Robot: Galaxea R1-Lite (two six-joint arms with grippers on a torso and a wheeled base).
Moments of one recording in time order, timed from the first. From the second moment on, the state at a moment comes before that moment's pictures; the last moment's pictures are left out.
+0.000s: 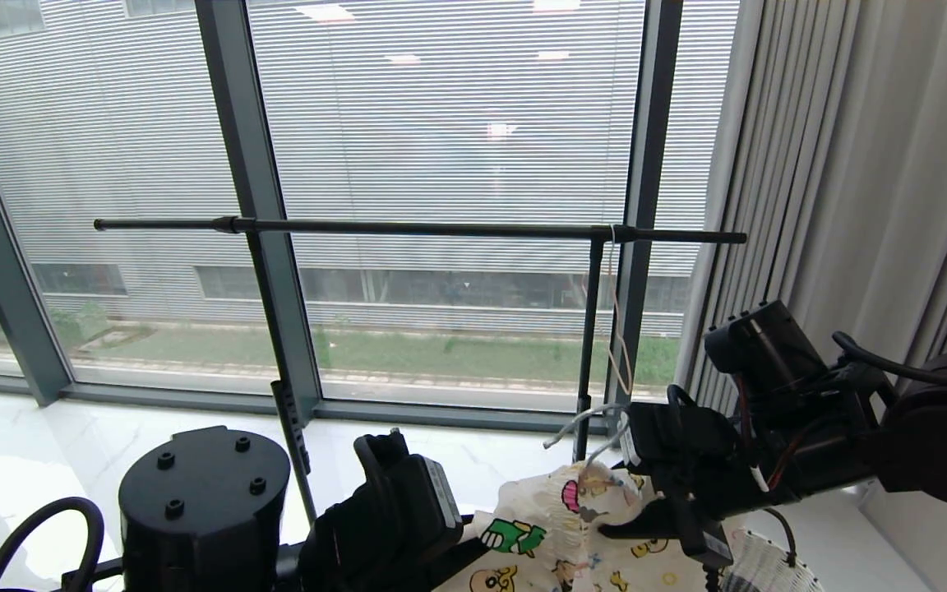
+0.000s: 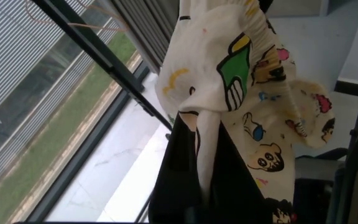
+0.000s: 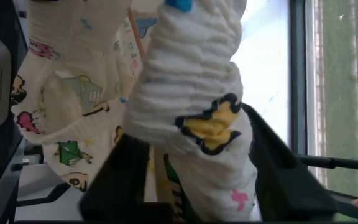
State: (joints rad) left arm -0.84 1.55 -0.39 -0.78 -0.19 0.39; right arm 0.69 1.72 -0.94 0.08 0.52 -0.78
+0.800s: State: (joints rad) left arm -0.85 1.52 -0.35 -0.78 -0.12 0.38; right arm 0.66 1.72 -0.95 -0.08 0.53 -0.80
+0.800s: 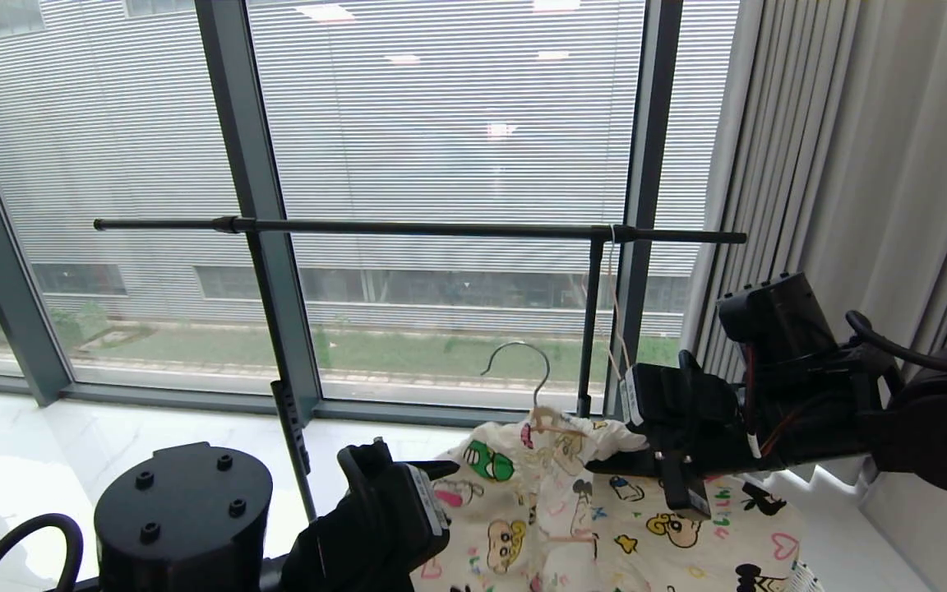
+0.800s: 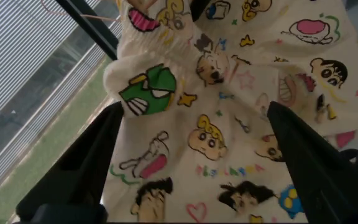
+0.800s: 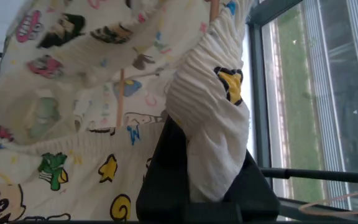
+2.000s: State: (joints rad) left arm -0.73 1.52 -0.40 -0.78 0.03 0.08; right arm 0.72 1.75 -0.91 -0.46 0.36 -0.48
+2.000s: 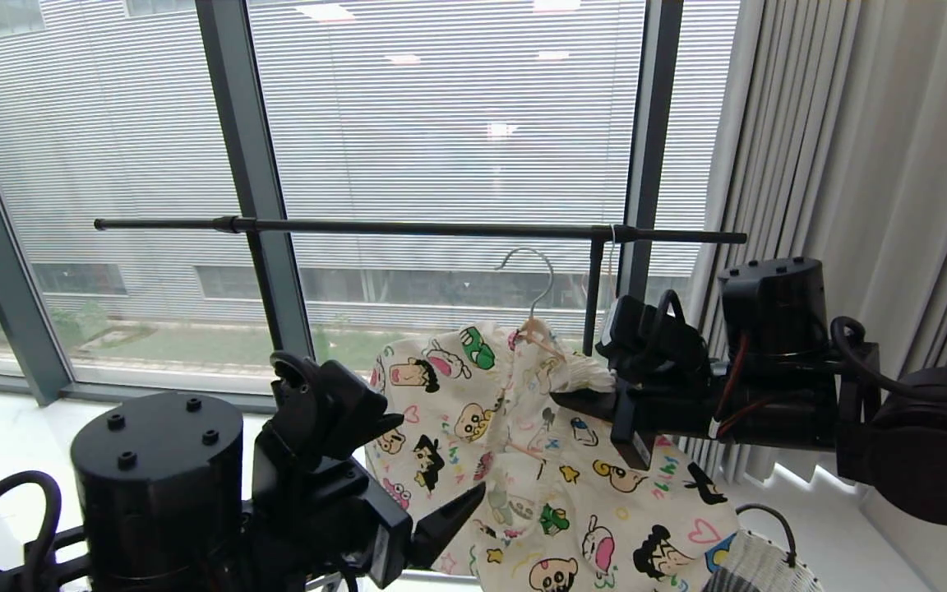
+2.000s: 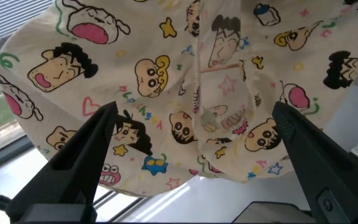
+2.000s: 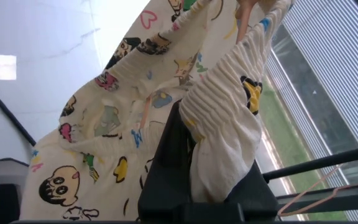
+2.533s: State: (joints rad) left arm -0.74 1.69 -0.47 -0.86 0.19 0.04; right arm 0.75 1.76 -0.91 -0.46 0.35 -0.47
